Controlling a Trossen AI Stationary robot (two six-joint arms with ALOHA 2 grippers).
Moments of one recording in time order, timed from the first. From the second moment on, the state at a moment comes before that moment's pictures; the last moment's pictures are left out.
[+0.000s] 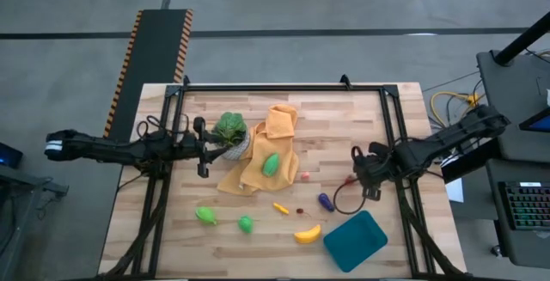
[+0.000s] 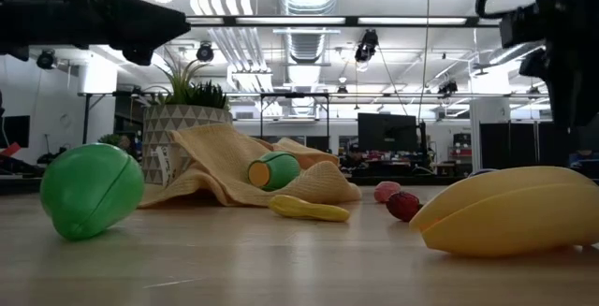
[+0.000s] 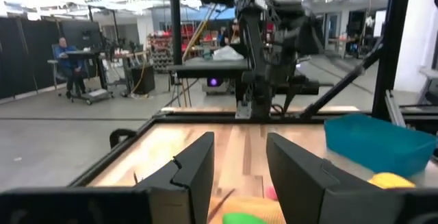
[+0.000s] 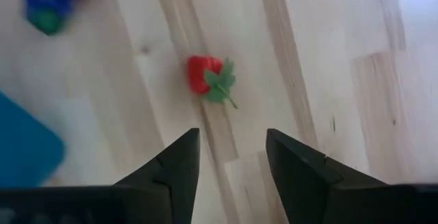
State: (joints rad) left arm 0.00 0.55 0.14 0.55 -0.14 0.06; right arm 0.39 1.09 0.72 -1.06 0.19 0.64
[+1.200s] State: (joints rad) left arm 0.00 0.62 0.14 0.62 -0.14 0.06; right arm 0.35 1.41 0.70 -0.91 0.24 0.41
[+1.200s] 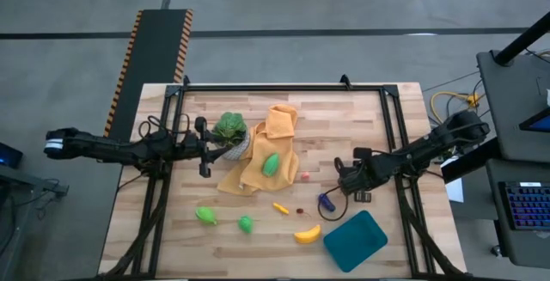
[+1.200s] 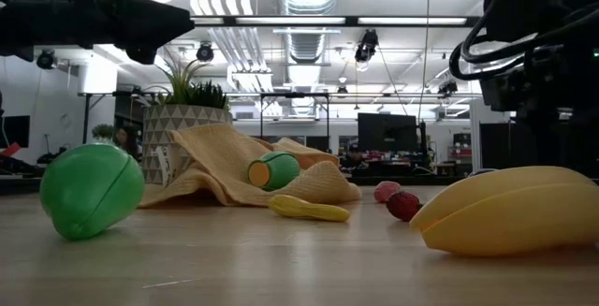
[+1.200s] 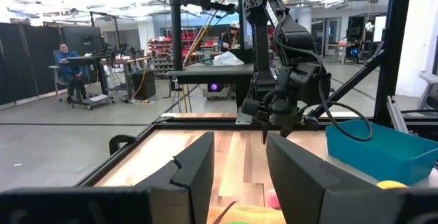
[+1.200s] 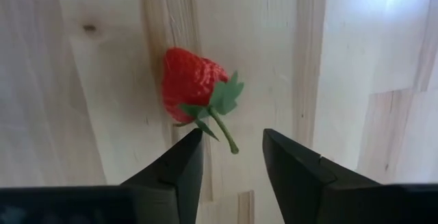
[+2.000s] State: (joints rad) left arm 0.00 0.63 0.14 0.62 -0.14 0.07; right arm 0.35 1.41 0.70 -0.90 0.20 0.40
